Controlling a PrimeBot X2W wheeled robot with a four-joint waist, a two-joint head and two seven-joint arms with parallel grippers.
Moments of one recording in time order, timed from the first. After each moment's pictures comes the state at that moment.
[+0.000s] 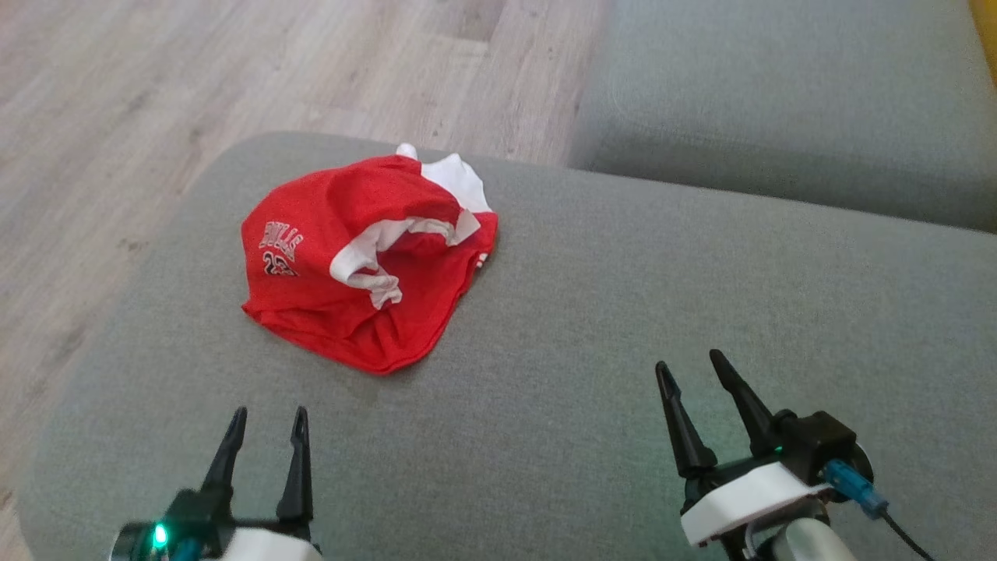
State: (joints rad) left arm 0.05 0.06 -0.04 0.34 -0.09 -0.09 -0.25; right arm -0.03 -0.04 0.25 0.35 0.19 0.13 -0.25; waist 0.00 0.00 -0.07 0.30
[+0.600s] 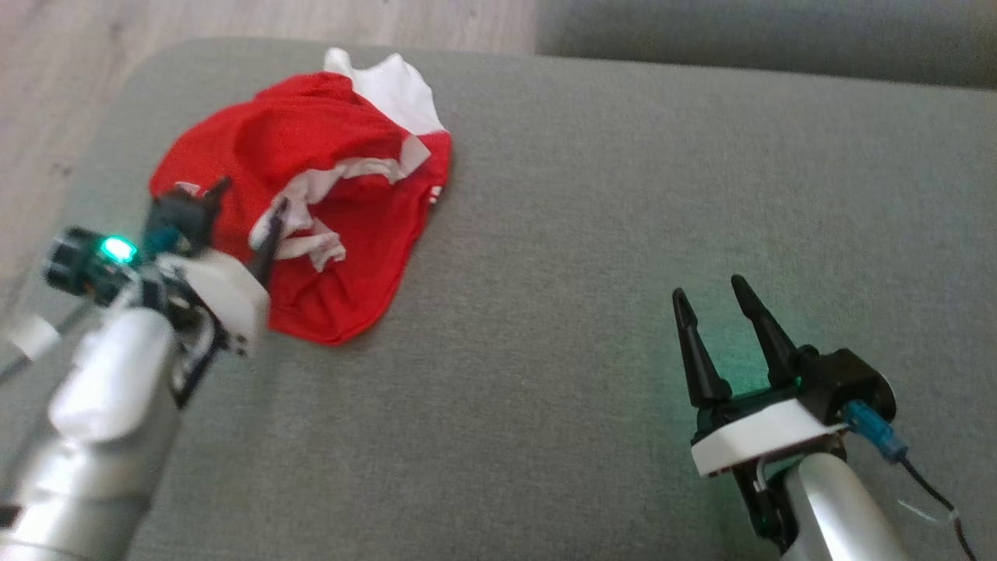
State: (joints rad) left arm -0.66 0.37 -0.48 0.66 -0.29 -0.13 0.08; right arm -0.14 -0.05 0.19 0.32 0.14 0.13 -0.25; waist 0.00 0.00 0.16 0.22
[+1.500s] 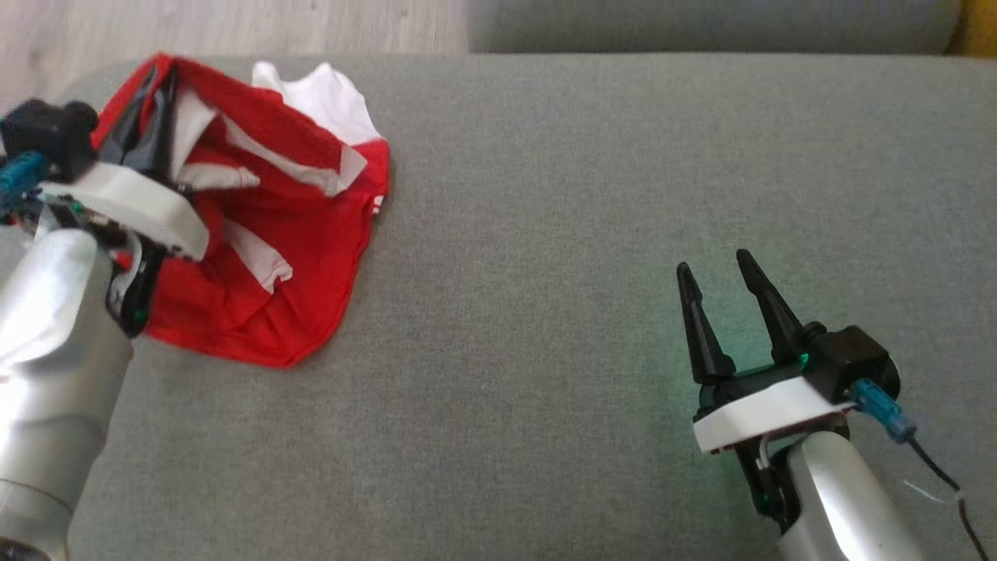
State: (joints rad) left arm -0.86 0.43 -0.57 0.80 -0.58 -0.13 -0.16; right arm -0.19 -0.05 0.19 0.32 0.15 0.13 -0.25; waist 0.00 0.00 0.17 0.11
